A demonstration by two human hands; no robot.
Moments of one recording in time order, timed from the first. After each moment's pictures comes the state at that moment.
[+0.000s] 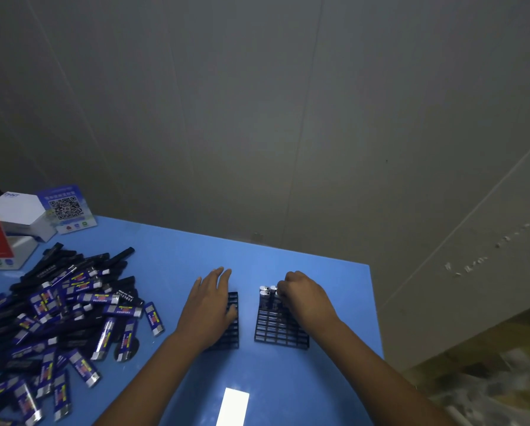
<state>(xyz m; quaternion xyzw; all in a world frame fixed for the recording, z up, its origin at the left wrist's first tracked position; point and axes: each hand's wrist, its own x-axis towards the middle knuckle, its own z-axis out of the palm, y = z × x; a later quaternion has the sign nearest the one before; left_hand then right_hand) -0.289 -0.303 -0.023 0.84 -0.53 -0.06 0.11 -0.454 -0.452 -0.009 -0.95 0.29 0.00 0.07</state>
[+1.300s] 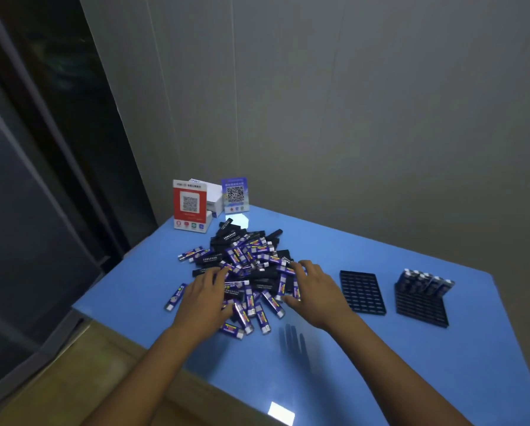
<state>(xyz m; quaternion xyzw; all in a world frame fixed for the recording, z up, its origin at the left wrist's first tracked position) -0.125 0.067 0.036 0.90 -0.41 -0.05 0.10 -0.279 -0.131 0.051 -0.97 0.23 -0.03 0.10</state>
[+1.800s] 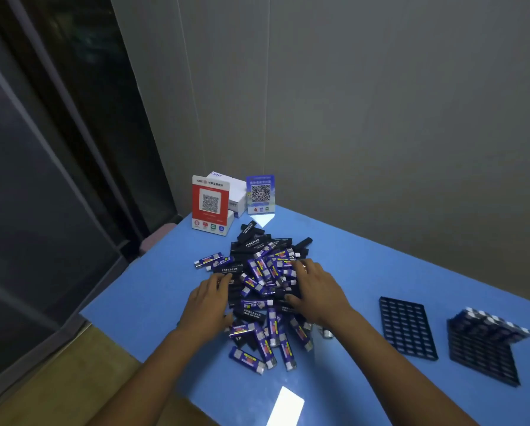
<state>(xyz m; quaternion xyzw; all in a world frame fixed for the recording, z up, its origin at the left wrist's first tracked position) -0.031 0.047 -0.005 0.92 -0.38 -0.11 0.06 -0.160 -0.165 0.022 -0.98 0.18 0.02 0.11</state>
